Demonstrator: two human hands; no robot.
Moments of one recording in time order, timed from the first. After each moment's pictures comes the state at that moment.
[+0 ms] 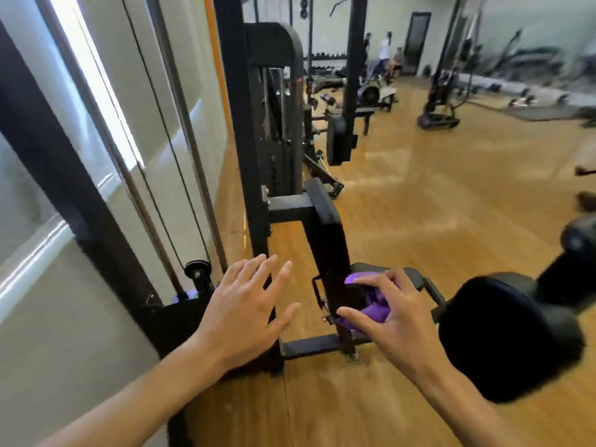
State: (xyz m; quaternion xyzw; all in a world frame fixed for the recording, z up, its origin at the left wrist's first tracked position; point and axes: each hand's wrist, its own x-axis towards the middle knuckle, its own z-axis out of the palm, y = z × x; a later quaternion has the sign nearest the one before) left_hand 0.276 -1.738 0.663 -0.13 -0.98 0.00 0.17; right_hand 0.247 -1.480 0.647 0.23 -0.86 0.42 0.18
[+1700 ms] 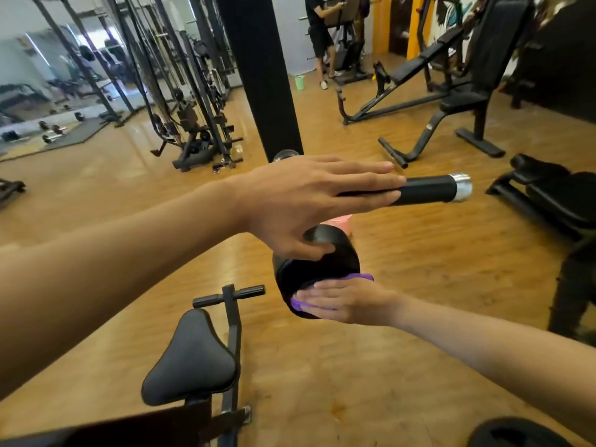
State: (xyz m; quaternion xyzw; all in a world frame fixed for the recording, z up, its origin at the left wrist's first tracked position) left_hand 0.140 -1.380 0.824 -0.97 -0.17 0.02 0.17; right_hand 0.300 -1.329 0.544 -0.02 -0.92 -0.33 0.23
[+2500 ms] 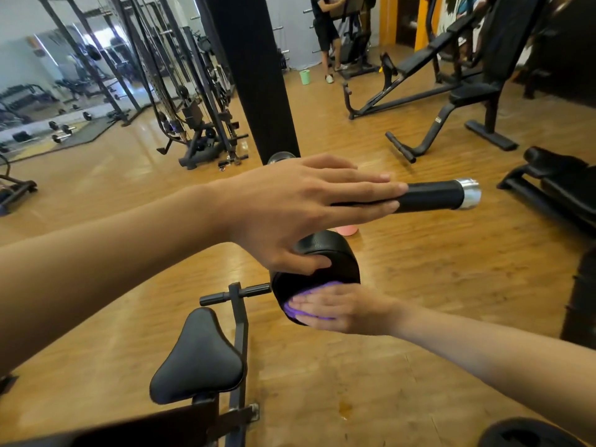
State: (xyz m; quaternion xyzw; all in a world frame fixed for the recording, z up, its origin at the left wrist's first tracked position) left_hand 0.125 -1.383 0.822 -0.96 -0.17 0.06 0.19; right_hand 0.286 -1.342 0.545 0.01 -0.92 -0.28 0.26
